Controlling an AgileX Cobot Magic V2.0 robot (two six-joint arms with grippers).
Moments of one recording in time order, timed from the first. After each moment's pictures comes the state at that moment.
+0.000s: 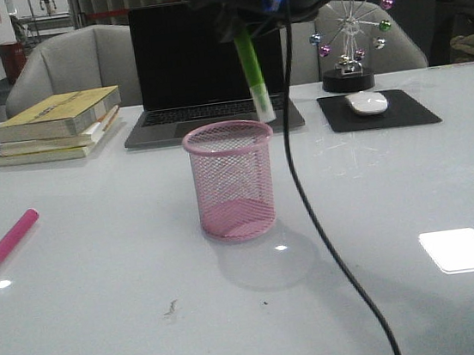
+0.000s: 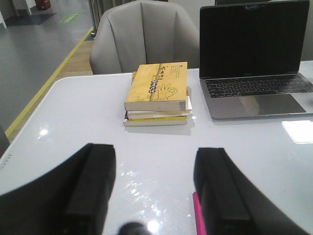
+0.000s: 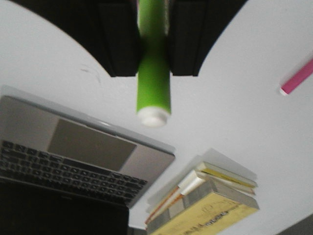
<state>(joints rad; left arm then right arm) -0.04 0.76 -0.54 -0.03 0.05 0.07 0.52 1.67 -1.11 0.00 -0.13 0.12</state>
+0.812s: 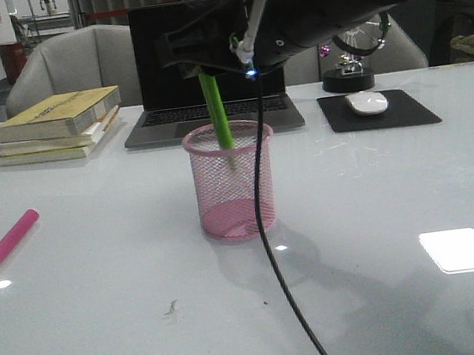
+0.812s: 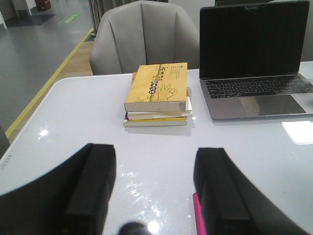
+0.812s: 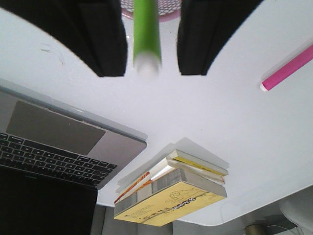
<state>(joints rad) -0.04 0.76 -0.54 -0.03 0.05 0.07 0.56 1.77 -1.04 -0.02 -0.39 0.12</state>
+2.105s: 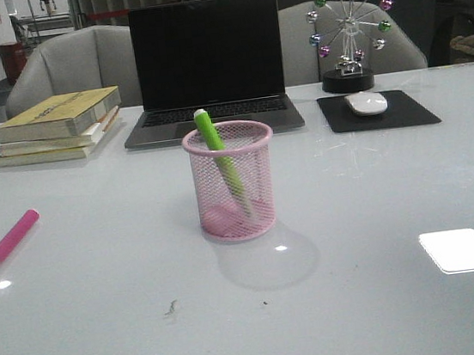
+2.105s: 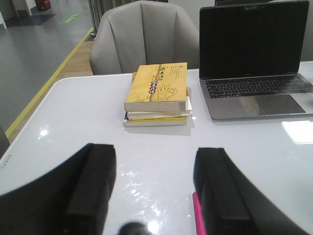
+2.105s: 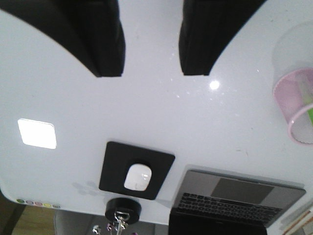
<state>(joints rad) -0.04 0.76 -0.54 -0.03 0.05 0.07 0.11 0.70 -0.67 -0.04 0.47 0.02</state>
